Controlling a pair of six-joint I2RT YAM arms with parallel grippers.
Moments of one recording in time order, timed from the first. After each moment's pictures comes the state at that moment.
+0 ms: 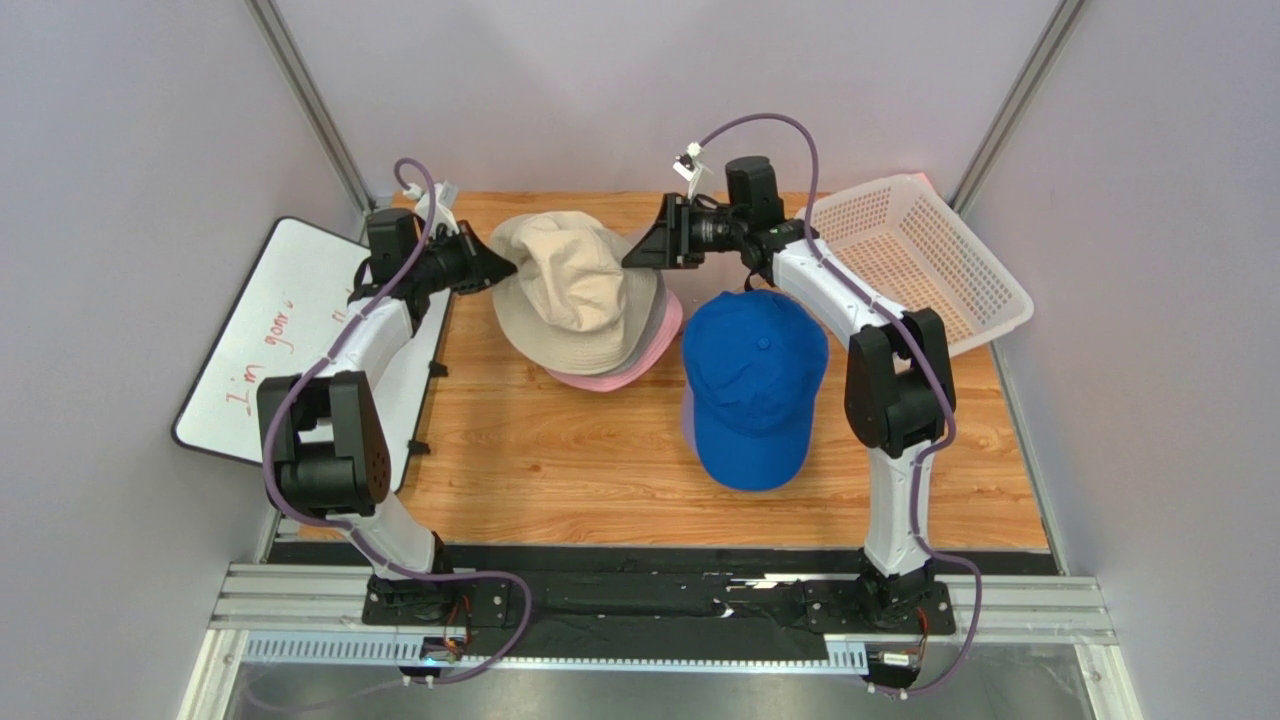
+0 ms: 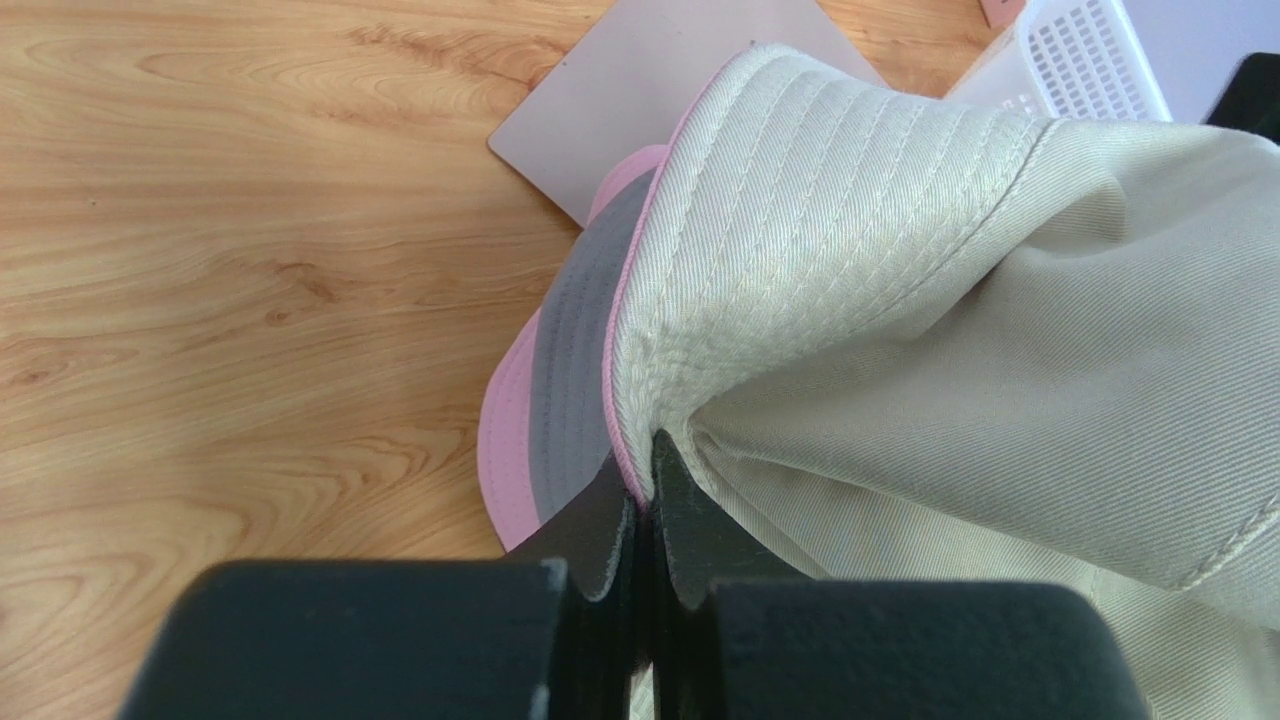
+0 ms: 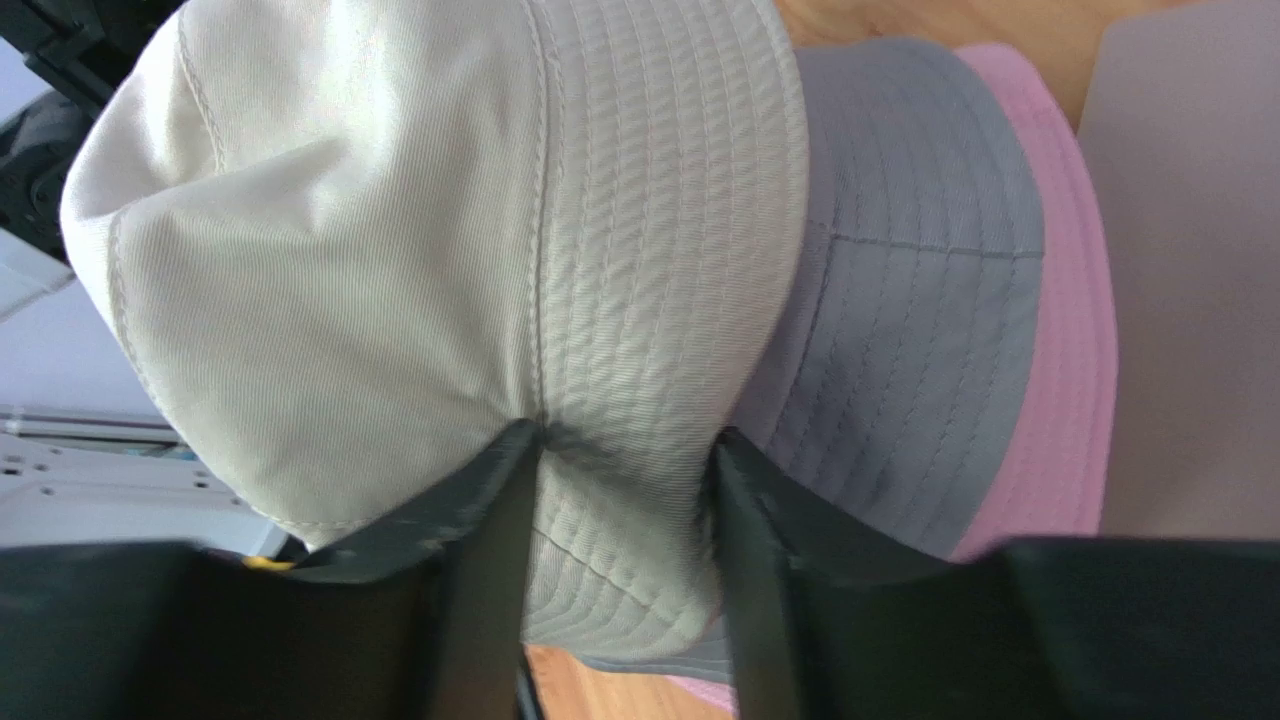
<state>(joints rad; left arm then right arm) 0.07 1.65 1.15 0.02 0.67 -0.34 0.39 2.07 1.76 -0.14 -0.87 0.50</state>
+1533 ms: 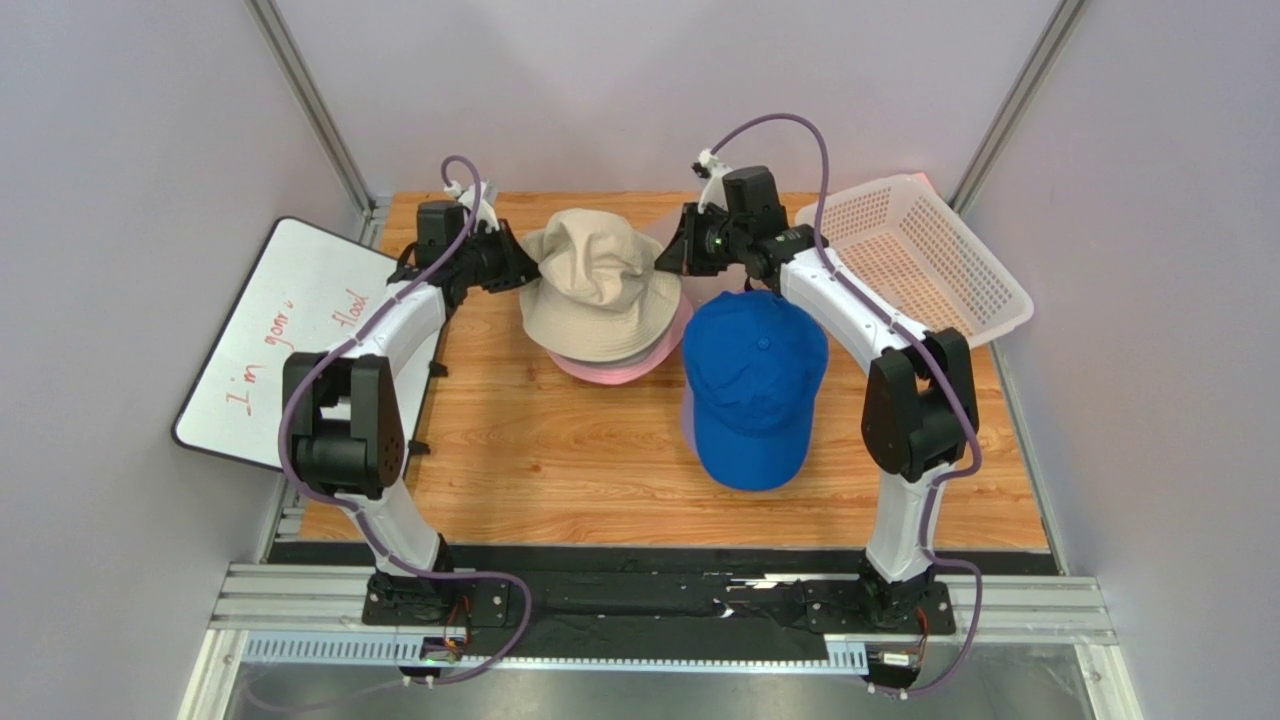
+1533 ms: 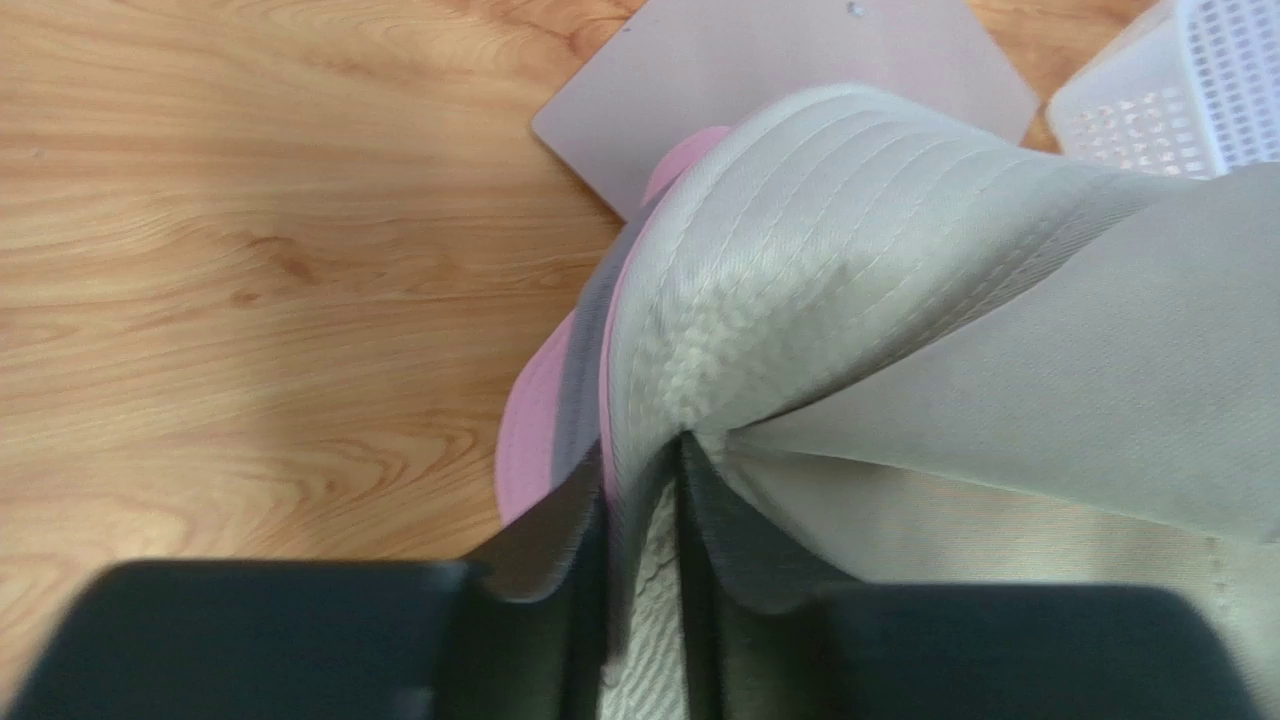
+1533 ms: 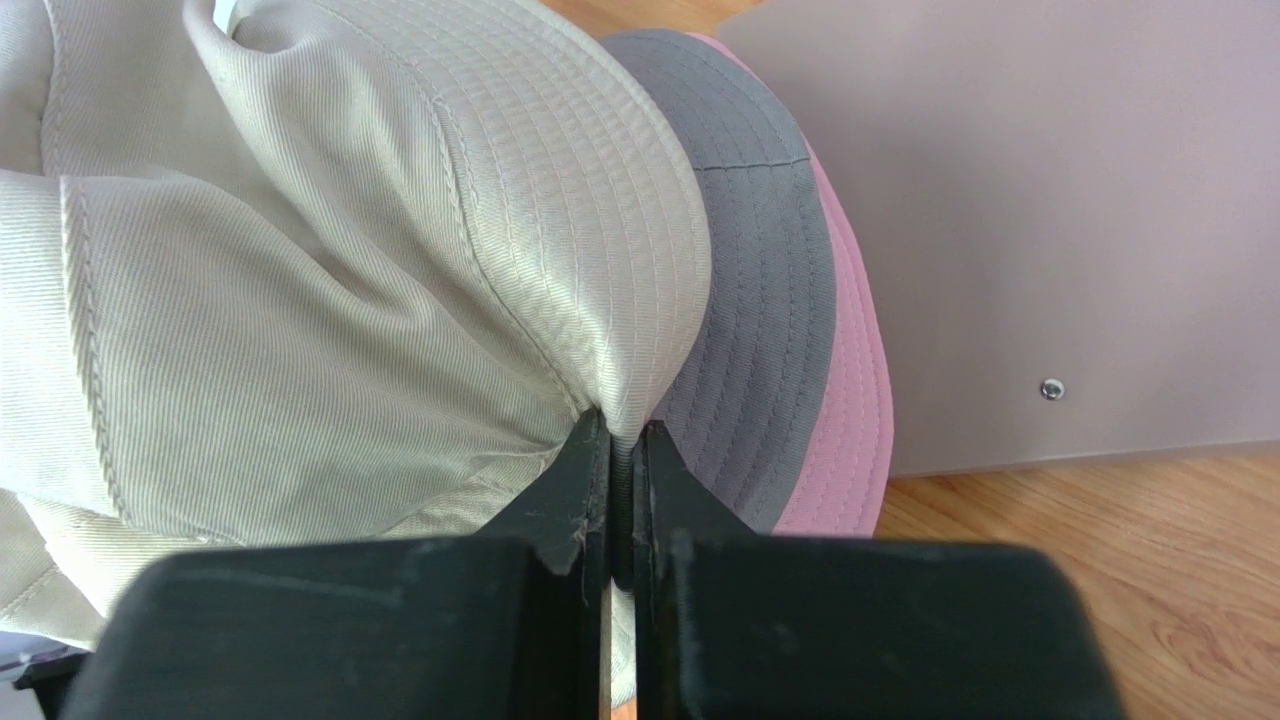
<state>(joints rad) -0.06 1.74 1.25 -0.08 0.46 -0.34 0.41 1.93 1.67 -0.32 -0.39 0.39</state>
